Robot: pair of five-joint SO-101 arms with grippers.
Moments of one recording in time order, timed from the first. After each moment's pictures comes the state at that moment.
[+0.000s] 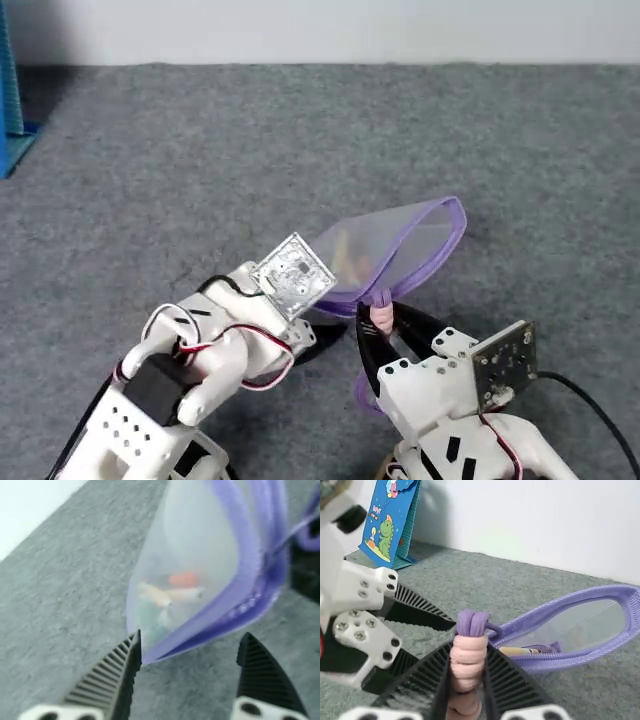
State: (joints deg) left arm 32.3 -62.9 51.8 65.5 -12.0; right arm -32.9 -103.8 52.7 74.5 -6.9
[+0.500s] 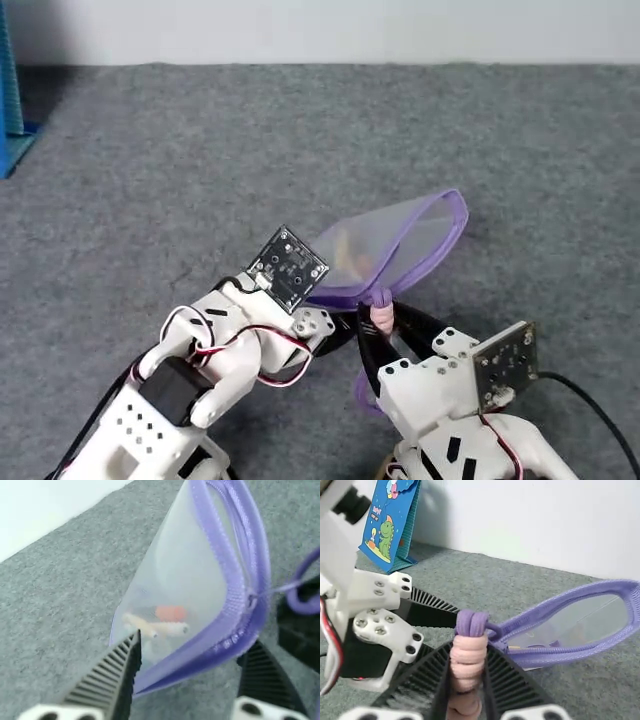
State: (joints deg) left arm 34.7 -63.2 57.9 51.4 -1.9; right arm -32.9 -103.8 52.7 74.5 -6.9
